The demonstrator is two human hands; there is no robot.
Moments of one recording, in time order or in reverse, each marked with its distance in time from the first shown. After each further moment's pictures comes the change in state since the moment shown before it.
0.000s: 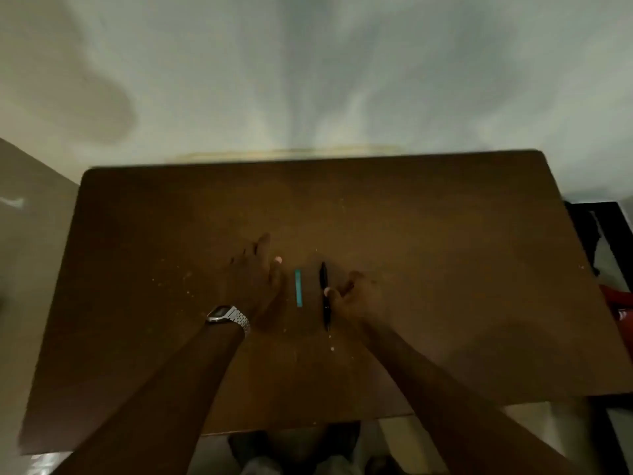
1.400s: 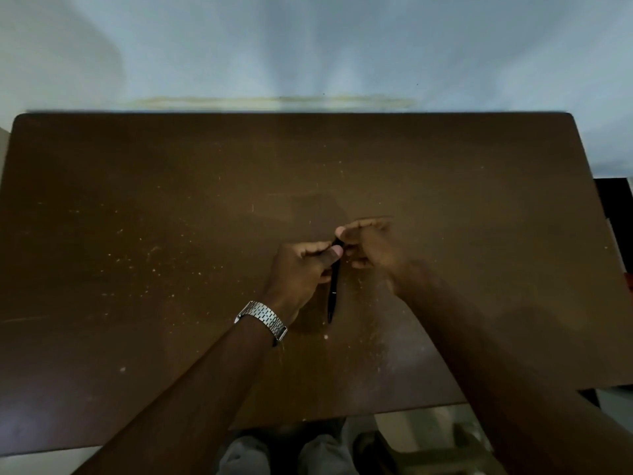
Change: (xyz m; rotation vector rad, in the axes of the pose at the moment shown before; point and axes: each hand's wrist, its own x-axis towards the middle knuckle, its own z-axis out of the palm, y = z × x) left_hand -0.005 0.073 0.073 -1.238 -0.356 -0.385; right_hand 0.057 0.003 -0.036 0.569 -0.272 0.245
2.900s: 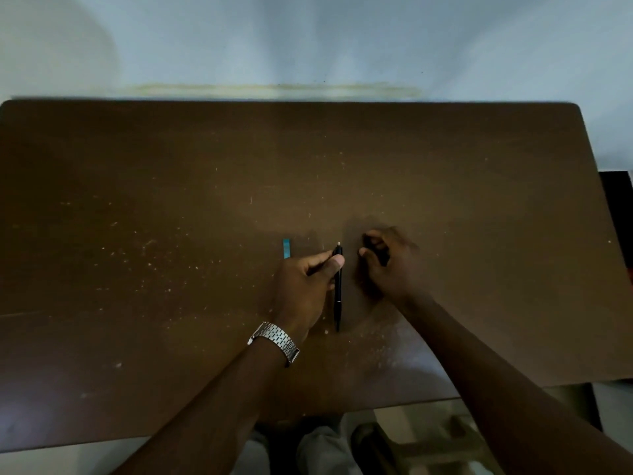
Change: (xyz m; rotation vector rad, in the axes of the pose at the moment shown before) left_hand -0.014 -0.033 0.022 0.023 0.144 0.057; right_hand 0.013 0.076 -0.034 -0.634 0.332 -0.594
